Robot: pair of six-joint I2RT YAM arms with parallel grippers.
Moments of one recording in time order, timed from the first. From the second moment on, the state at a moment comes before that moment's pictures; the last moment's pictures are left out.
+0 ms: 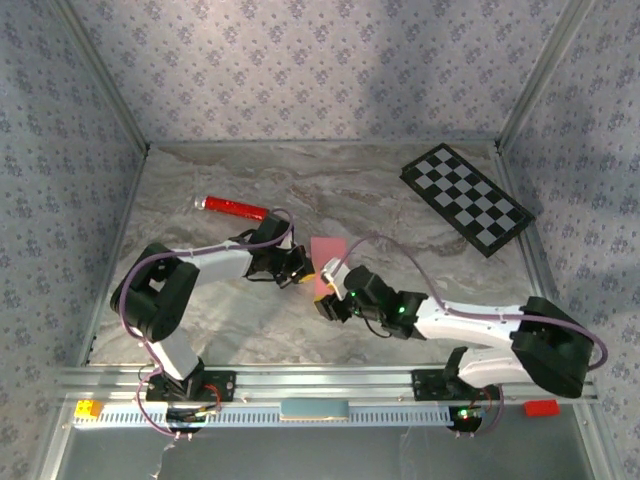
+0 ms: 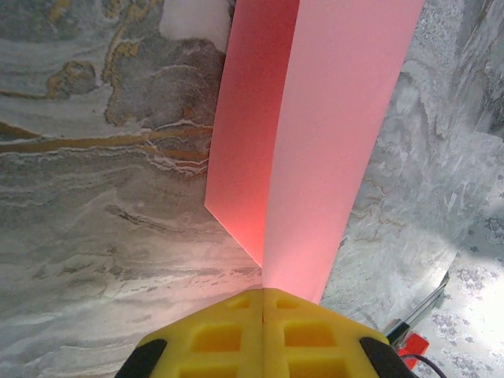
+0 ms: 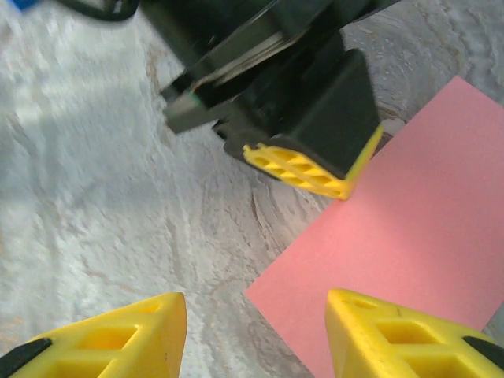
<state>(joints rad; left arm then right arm) -0.61 1.69 0.86 -0.17 0.51 -1.04 1.05 1.28 0.54 0.12 0.09 0.14</state>
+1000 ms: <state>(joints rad) -0.61 1.68 0.86 -0.19 0.51 -1.04 1.24 1.57 0.56 0.29 0.57 -0.09</state>
